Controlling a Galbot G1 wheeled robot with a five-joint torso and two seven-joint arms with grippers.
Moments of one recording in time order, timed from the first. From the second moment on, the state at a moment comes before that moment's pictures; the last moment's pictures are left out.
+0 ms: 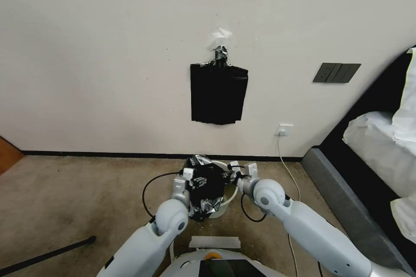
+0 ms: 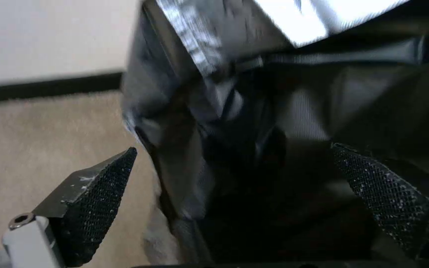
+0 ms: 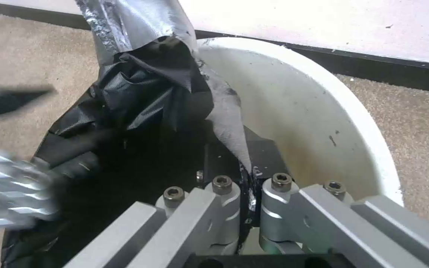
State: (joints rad) left arm 1.10 -1.17 0.08 -2.00 -0.77 0.68 -0.78; right arm -0.96 0.87 -0.10 2.05 1.09 -0.62 0.43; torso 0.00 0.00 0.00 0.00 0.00
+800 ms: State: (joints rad) left arm 1.05 -1.19 0.08 -1.95 -1.04 0.74 -0.98; right arm -0.97 0.88 -0.09 2.05 1.09 -0.62 0.44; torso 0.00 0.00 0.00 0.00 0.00
